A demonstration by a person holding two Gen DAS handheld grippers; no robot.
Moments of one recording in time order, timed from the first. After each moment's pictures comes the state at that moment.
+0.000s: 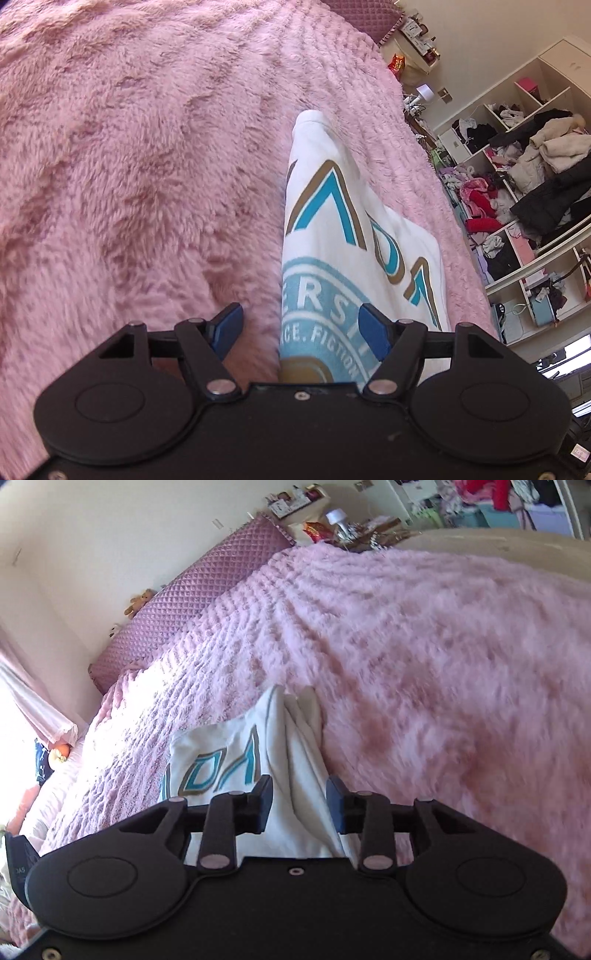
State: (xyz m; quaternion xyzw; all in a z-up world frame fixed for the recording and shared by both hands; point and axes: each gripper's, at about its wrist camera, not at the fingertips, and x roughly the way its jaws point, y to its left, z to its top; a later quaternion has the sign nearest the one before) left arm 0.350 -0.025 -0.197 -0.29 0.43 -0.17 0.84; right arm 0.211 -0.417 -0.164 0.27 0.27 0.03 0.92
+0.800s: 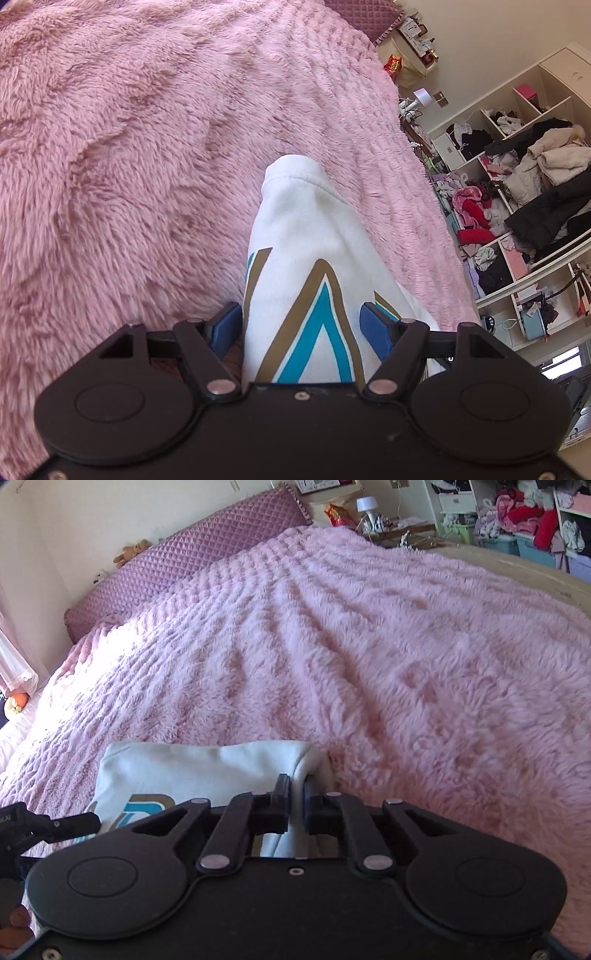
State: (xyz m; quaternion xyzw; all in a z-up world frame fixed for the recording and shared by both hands) left arm 0.453 -0.060 -0.206 -0.31 0.43 -0.18 0.83; right arm 0.364 -0.406 -0.198 0.18 0.32 0.01 0.93
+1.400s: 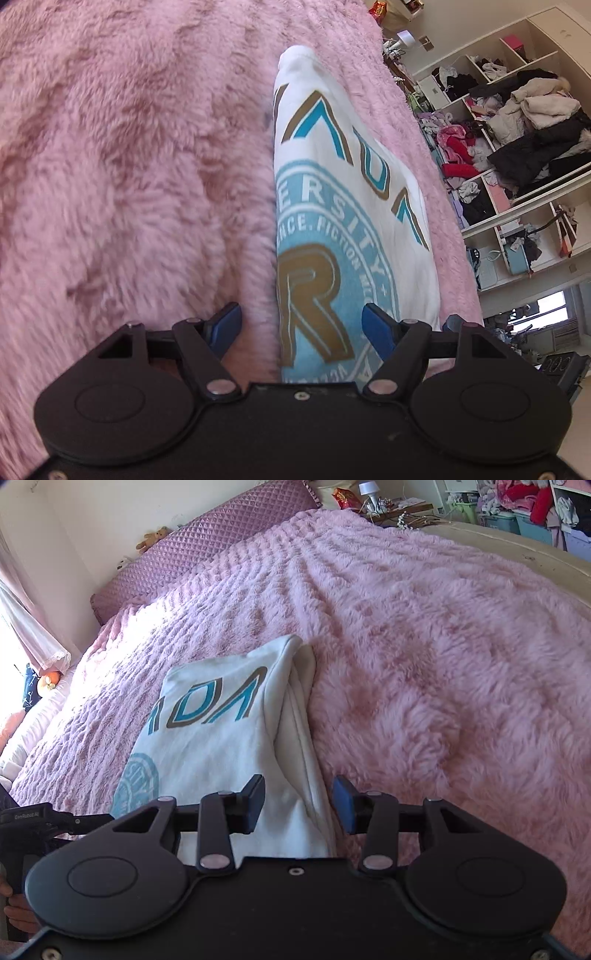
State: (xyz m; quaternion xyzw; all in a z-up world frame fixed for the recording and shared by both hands) left arm 0.305 -0.020 -0.215 -0.30 0.50 -0.24 0.77; right arm 0.183 -0.424 -0.176 0.19 0.35 0.05 0.92
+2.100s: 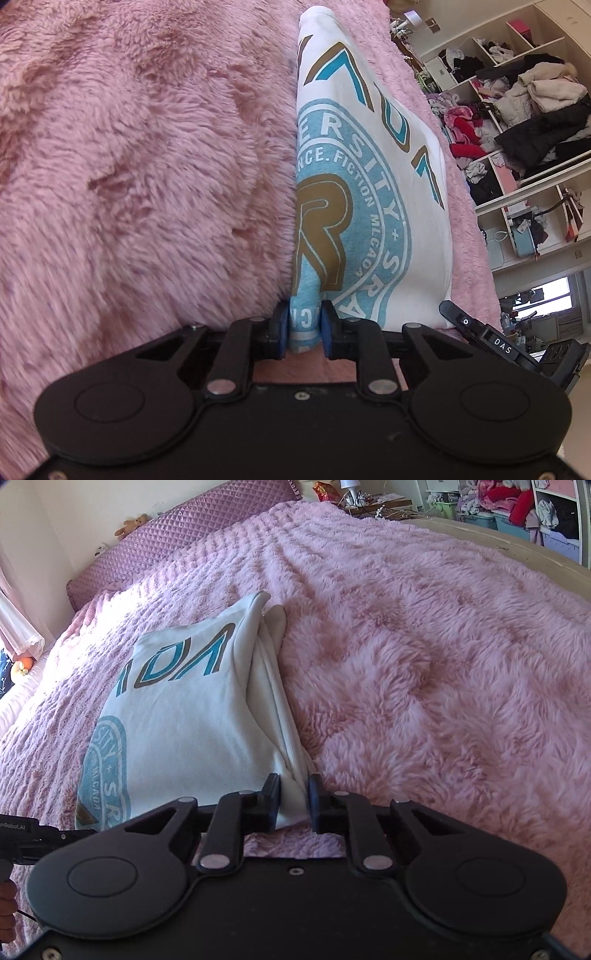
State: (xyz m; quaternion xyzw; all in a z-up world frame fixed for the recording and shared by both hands) left arm 0.276 -0.016 -0.233 -0.28 0.53 -0.24 0.77; right arm 0.165 -0.412 -0.201 0.17 0.36 0.01 0.92
